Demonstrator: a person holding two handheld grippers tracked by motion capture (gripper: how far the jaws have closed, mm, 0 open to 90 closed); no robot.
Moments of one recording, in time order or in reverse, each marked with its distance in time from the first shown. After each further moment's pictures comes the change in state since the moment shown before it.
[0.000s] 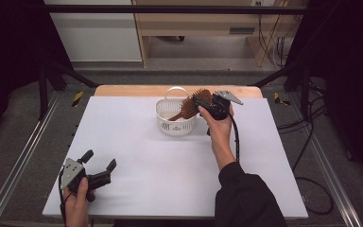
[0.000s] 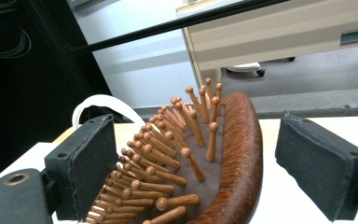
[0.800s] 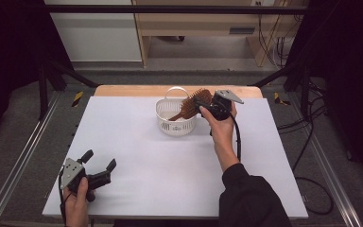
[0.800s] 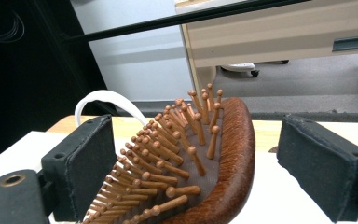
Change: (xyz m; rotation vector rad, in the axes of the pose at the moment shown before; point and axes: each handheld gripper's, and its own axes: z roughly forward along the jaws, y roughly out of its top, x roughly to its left) left arm 0.000 0.000 0.000 0.002 0.003 -0.001; right arm 0.004 0.008 -0.011 0.025 -0.013 -0.065
